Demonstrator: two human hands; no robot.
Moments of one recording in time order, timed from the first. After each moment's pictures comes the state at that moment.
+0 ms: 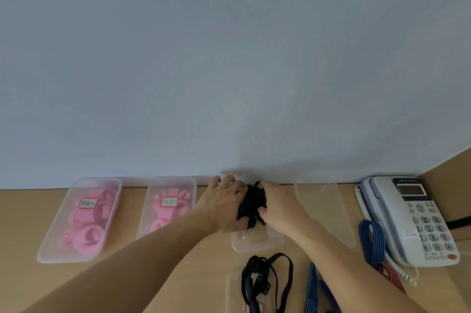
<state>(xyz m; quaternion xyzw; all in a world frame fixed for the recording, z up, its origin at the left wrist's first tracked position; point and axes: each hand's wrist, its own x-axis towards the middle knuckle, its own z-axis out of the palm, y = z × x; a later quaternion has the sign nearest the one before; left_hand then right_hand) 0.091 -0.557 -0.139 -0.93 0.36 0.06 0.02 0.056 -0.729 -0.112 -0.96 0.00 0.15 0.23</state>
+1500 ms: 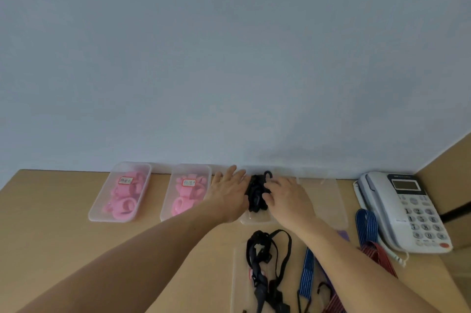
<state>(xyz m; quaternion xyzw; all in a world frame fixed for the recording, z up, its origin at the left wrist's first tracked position) 0.028 -0.552 -0.085 -0.96 0.24 0.12 0.00 -0.001 -0.731 -0.092 -0.99 -0.08 0.02 0.11</state>
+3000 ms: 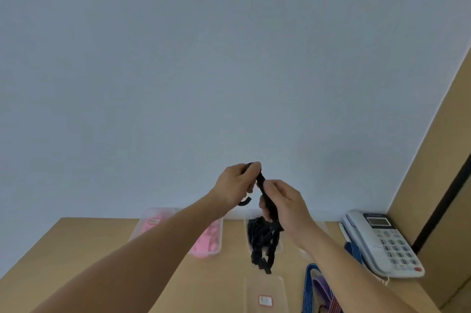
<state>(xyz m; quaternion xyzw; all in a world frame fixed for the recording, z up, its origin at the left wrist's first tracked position) -0.085 -0.523 0.128 -0.79 0.12 0.06 -0.59 -0.130 -0.667 0.095 -0.74 -0.04 -0.04 0.67</state>
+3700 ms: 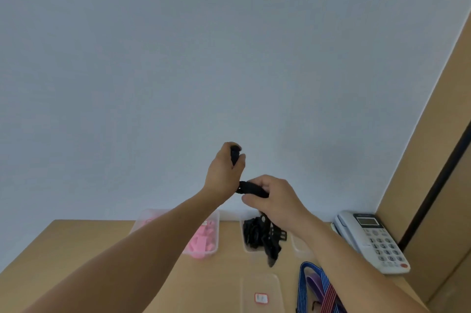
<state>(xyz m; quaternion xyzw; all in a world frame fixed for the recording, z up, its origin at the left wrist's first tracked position) -0.070 -0.514 0.129 -0.83 0.13 -0.18 -0.51 -0.139 -0.652 0.125 -0.86 -0.07 -0.04 0.50</state>
